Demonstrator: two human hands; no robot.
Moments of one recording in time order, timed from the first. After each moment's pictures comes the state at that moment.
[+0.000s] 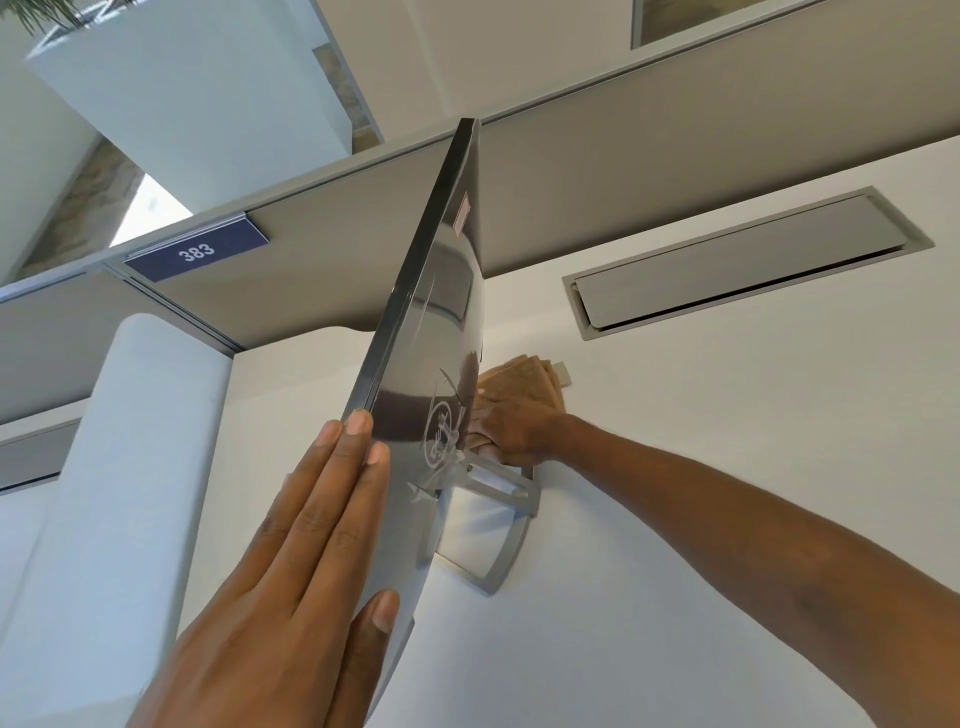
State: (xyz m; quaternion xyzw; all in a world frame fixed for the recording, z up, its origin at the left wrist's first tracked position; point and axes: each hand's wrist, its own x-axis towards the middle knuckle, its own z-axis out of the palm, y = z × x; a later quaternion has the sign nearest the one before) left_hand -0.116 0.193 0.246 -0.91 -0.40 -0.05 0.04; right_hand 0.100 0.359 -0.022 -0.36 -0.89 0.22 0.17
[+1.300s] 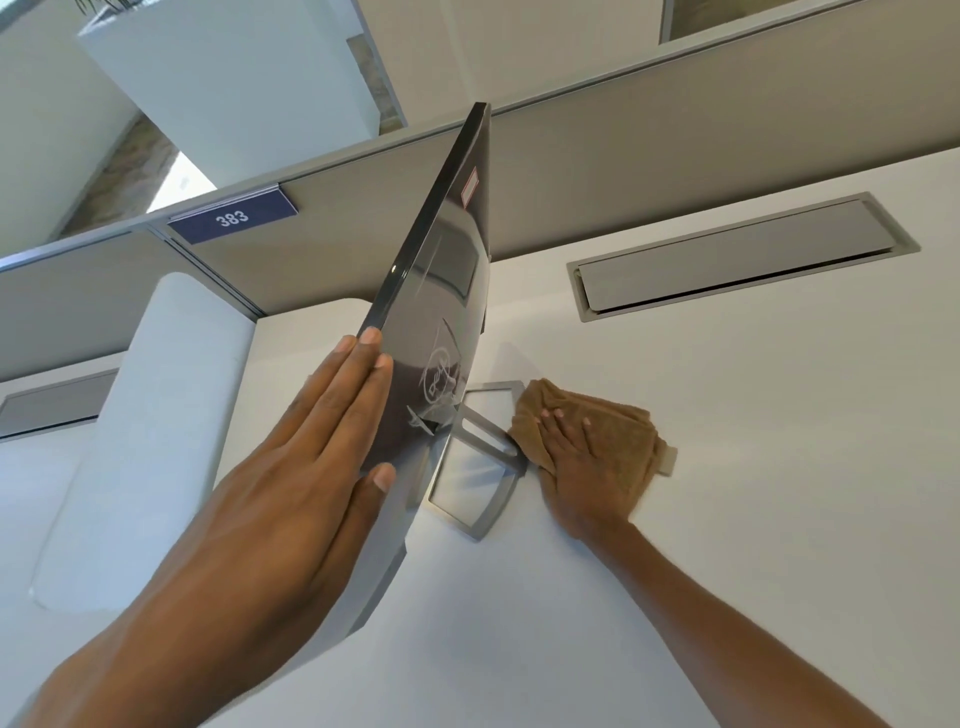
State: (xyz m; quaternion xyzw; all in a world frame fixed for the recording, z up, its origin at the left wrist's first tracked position) left_hand -0.112 0.166 0.263 -0.88 -0.47 -0.02 -0.02; right_hand 0.114 0.209 -0.099 -0.66 -0.72 0.12 0.18
